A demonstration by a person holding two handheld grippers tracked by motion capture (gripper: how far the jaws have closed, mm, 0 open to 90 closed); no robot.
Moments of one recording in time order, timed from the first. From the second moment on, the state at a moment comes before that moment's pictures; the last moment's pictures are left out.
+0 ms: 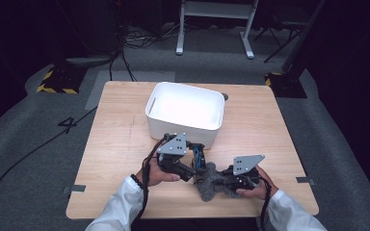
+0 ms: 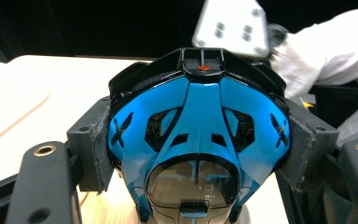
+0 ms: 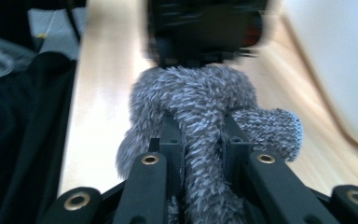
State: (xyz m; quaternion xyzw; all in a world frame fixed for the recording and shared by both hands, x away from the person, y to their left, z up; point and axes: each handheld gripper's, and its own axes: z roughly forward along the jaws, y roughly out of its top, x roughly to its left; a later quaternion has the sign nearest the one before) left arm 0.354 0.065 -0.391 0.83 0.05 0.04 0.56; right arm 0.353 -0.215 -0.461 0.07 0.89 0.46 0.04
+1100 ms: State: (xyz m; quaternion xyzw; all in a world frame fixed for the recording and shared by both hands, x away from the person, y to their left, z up) left arm 0.349 0.056 -0.392 0.83 0.05 0.06 0.55; right arm 0.348 -0.220 -0.443 0.08 0.86 0.50 0.05
